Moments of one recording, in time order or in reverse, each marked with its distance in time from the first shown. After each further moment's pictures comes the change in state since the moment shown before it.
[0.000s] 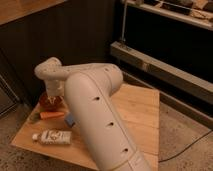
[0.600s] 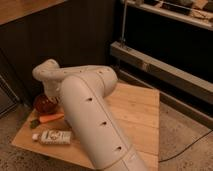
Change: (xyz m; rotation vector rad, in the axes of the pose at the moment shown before) arm -0.011 0.012 0.012 0.023 0.006 -0.021
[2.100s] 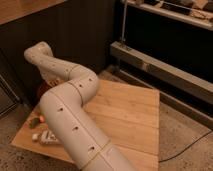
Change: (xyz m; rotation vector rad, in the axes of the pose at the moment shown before) arm -0.089 -0.030 -0.048 0.140 -0.030 -0.007
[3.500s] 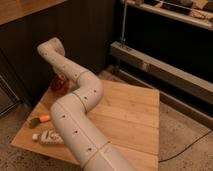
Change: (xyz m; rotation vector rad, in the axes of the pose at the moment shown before) arm -0.027 -0.082 0.007 0.070 -0.036 0.110
